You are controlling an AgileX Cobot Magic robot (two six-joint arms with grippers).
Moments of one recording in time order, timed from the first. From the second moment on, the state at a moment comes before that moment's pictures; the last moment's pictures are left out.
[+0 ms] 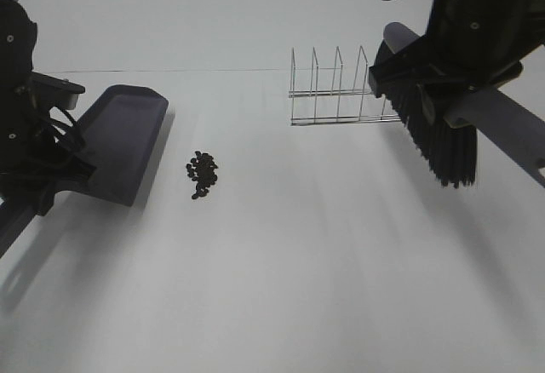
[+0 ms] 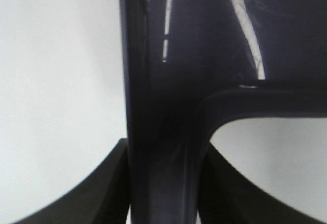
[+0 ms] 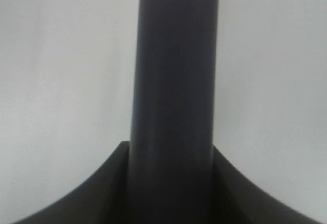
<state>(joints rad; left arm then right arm) -0.31 1.93 -1.17 0.22 0.95 -0.23 0.47 1.70 -1.30 -0.31 1.13 0.39</state>
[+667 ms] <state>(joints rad) -0.38 2.06 -1.18 0.27 0.93 -0.30 0.62 2.11 -1.66 -0.31 1.16 0.34</state>
